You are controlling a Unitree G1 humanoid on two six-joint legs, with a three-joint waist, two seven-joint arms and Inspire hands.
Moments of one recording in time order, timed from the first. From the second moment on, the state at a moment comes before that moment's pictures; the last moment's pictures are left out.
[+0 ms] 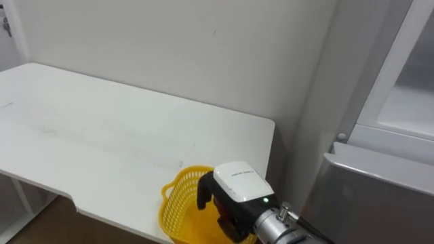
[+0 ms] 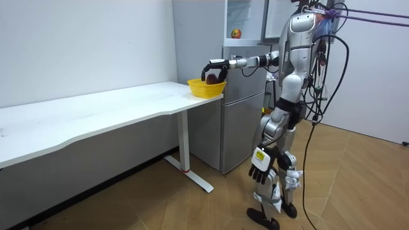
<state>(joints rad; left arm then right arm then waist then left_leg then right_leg) 0.08 0.27 -0.14 1.17 0.36 0.05 -0.14 -0.49 -0.30 0.57 0.27 -0.83 0.02 -0.05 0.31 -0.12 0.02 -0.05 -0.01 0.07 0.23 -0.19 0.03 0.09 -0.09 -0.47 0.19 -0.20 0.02</state>
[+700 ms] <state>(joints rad) 0.07 0.27 -0.14 1.17 0.36 0.05 -0.14 -0.49 -0.30 0.57 0.27 -0.83 0.02 -0.05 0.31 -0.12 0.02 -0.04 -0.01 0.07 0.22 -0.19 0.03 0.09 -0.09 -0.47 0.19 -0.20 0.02</state>
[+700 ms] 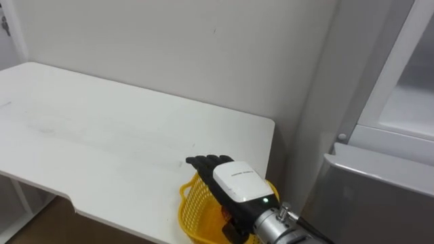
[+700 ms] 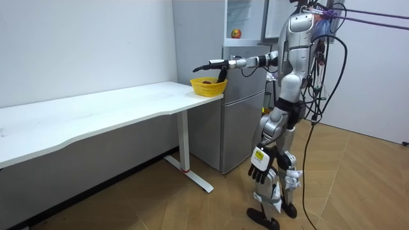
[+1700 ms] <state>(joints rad) 0.06 0.25 -0.14 1.17 0.36 0.04 -0.11 -0.49 -0.30 0.45 0.02 -0.67 -0.03 -0.12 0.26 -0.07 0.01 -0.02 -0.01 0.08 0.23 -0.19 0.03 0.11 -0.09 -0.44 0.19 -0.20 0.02</state>
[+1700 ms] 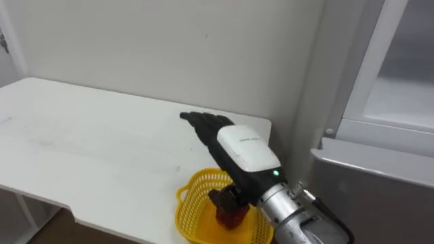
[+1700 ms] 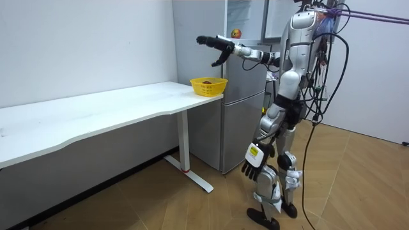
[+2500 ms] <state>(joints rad) 0.09 0.22 -0.14 1.21 0.36 0.04 -0.10 -0.44 -0.30 0.26 -0.28 -0.51 -0.12 -0.29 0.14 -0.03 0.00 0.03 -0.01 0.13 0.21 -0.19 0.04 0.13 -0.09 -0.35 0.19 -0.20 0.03</state>
